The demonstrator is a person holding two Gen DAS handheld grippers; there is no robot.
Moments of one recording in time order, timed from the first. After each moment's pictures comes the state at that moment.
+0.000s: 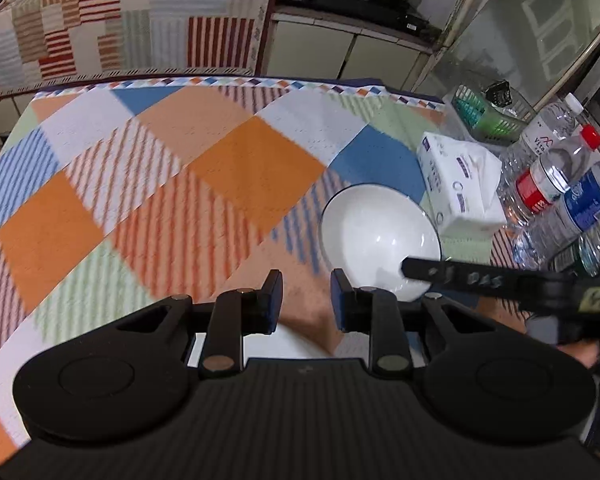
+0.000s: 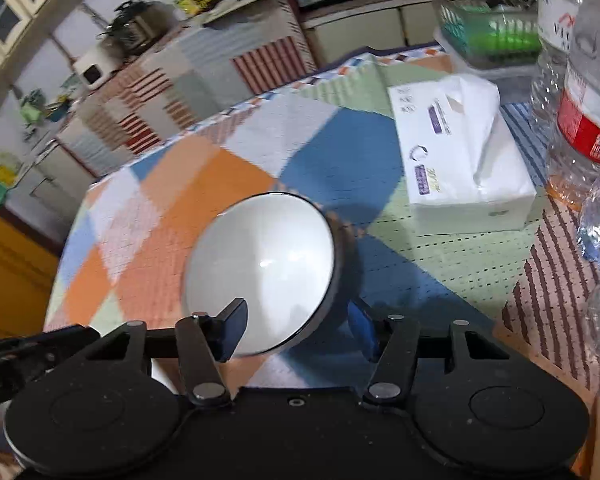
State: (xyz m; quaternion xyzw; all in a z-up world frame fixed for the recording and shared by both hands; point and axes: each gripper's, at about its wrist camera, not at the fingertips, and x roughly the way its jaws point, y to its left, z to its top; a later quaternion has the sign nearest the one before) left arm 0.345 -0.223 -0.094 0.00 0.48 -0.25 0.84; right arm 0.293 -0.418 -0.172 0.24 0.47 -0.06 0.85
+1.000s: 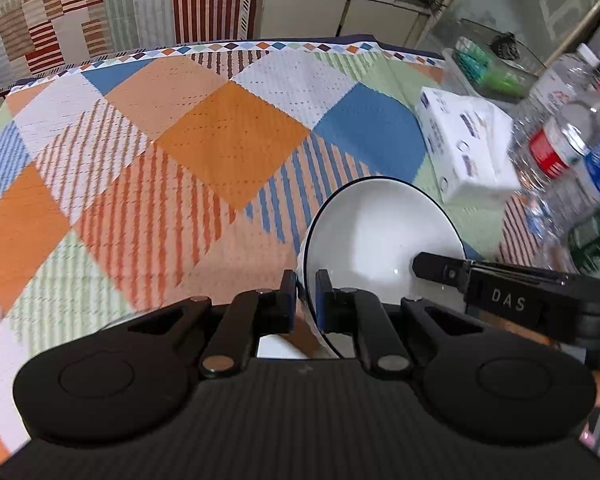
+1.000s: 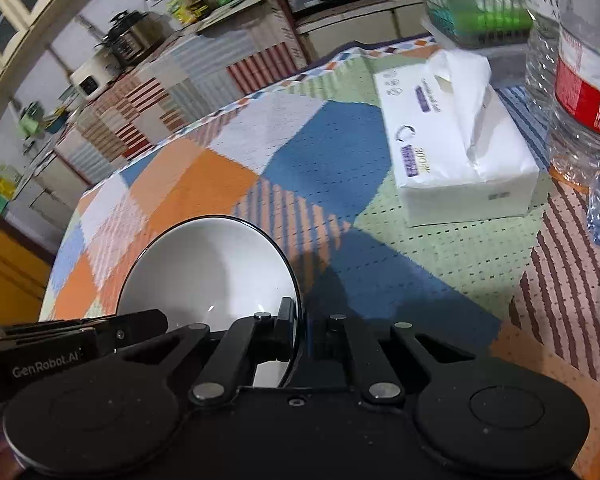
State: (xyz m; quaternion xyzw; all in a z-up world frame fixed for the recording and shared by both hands) left arm 0.344 -0.255 -0.113 0.04 0.53 -0.25 0.81; right arm 0.279 -0.420 -0.175 0.24 0.45 -0.03 0.86
